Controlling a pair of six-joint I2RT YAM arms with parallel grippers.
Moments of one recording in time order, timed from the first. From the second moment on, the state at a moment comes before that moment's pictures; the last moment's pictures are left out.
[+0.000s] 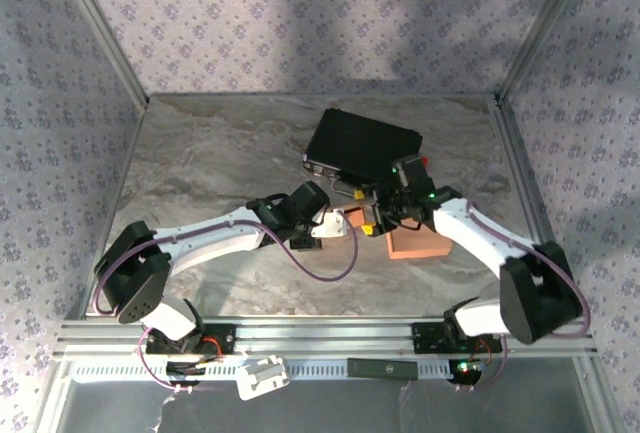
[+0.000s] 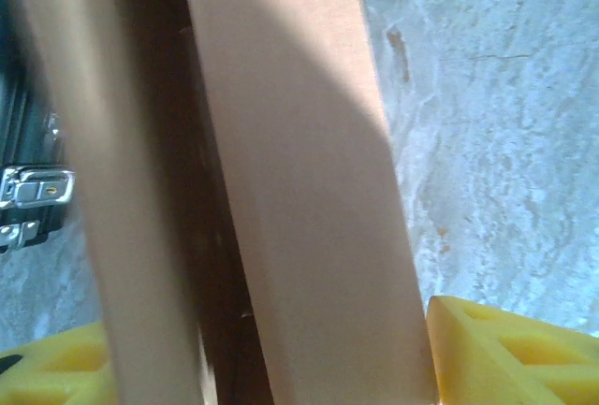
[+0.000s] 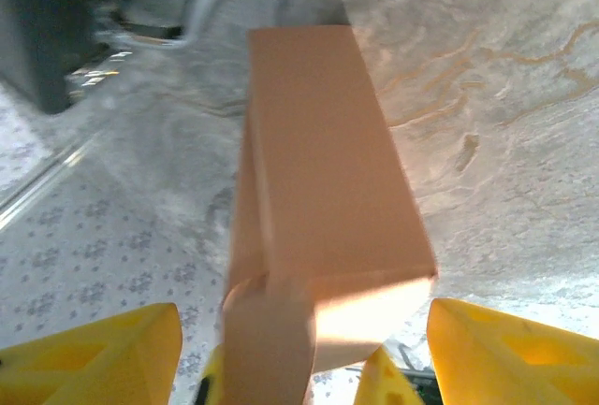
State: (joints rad) left arm -0.96 1.53 1.02 -0.51 -0.13 0.66; right arm 0.42 1.31 0.84 -0.41 -0.44 1.67
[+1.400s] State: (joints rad) left arm -1.04 1.63 0.93 -0.37 -0.17 0.33; right arm 0.52 1.21 0.48 -0.08 -0.27 1.48
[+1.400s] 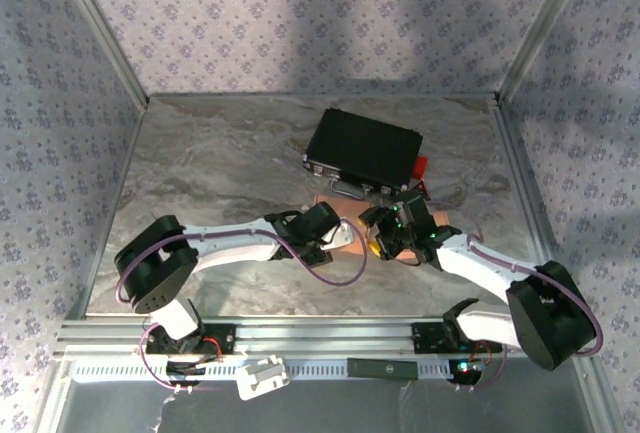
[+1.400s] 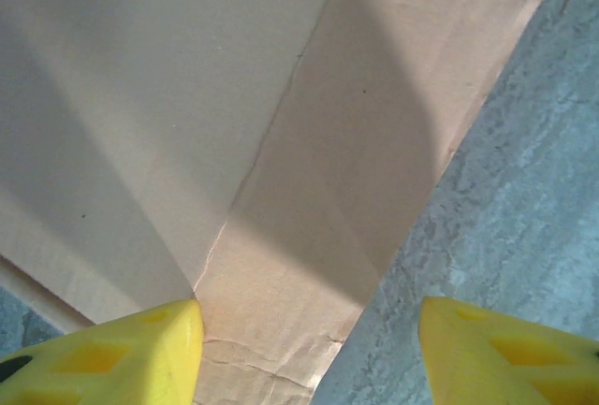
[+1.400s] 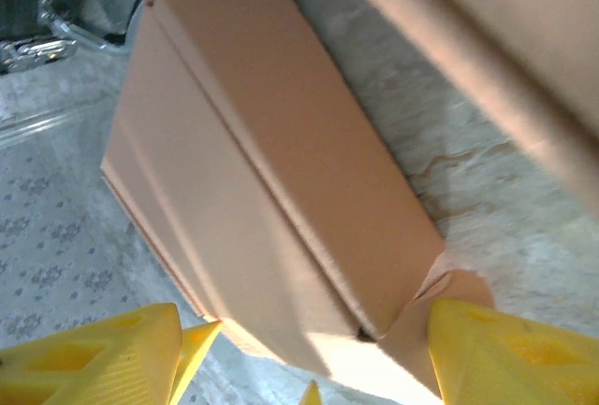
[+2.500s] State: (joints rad) left arm -0.48 1.80 1.01 -0.15 0.65 -0.52; right arm 0.42 1.27 0.61 -0.21 -0.34 1.12
